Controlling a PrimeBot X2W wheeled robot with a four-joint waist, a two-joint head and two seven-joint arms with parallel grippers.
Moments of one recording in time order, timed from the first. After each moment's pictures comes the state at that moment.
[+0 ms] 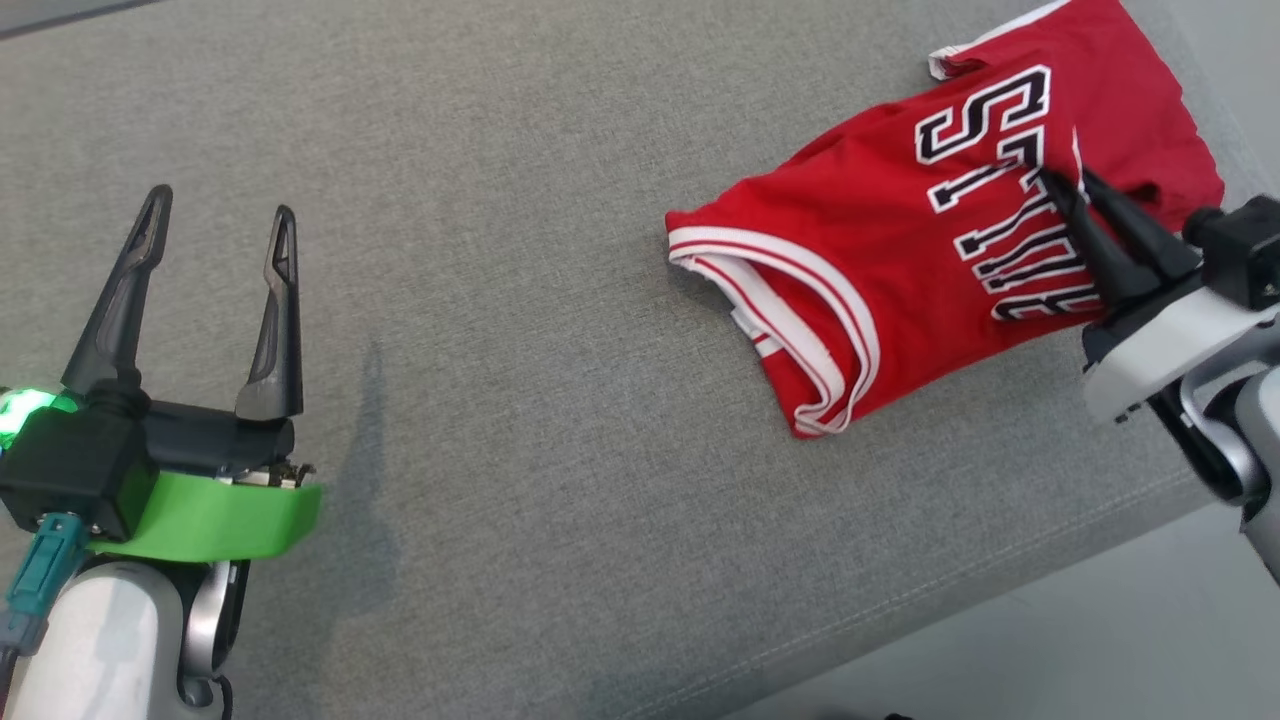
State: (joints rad) left arm -0.24 0.31 -0.13 -0.22 -0.18 -0.01 -0.12; right arm -0.52 -0.60 0.41 0.20 0.45 0.13 -0.14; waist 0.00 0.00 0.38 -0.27
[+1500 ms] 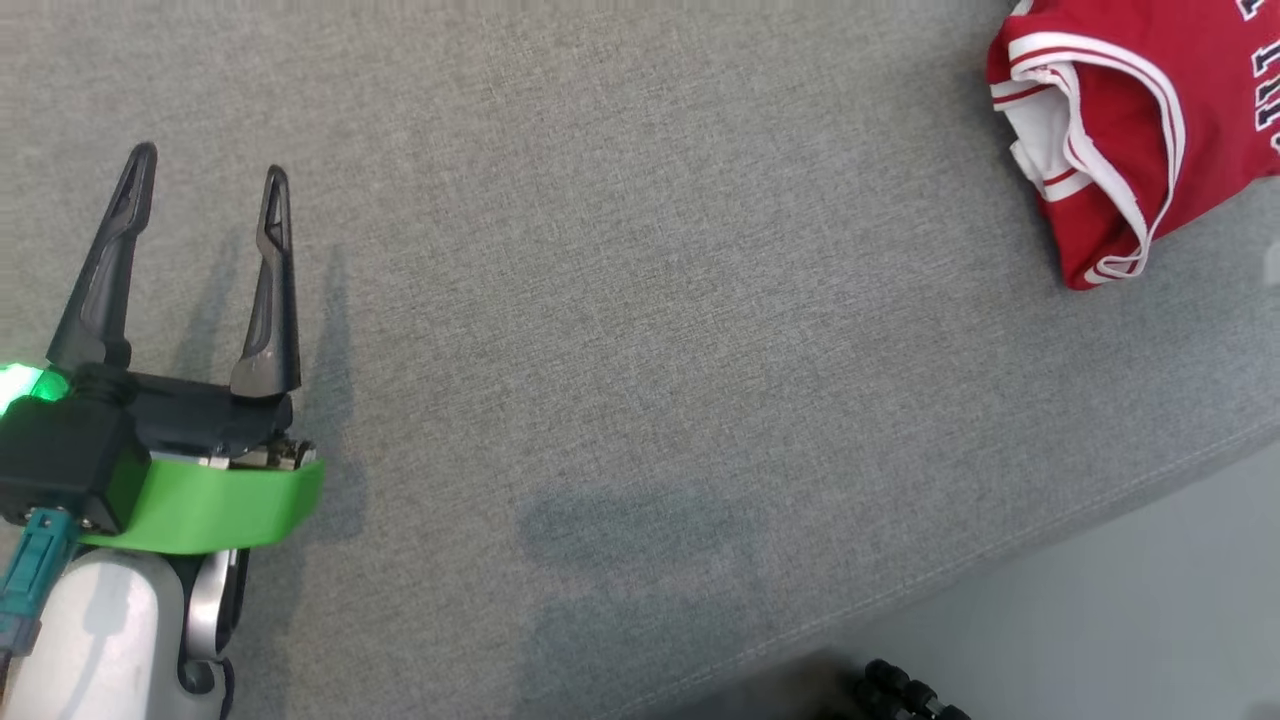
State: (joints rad) left arm -0.30 0.34 -0.16 -0.26 -0.18 0.02 -0.12; right arm -0.63 -0.48 -0.04 0.43 0.46 0.13 -0.26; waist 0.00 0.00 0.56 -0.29
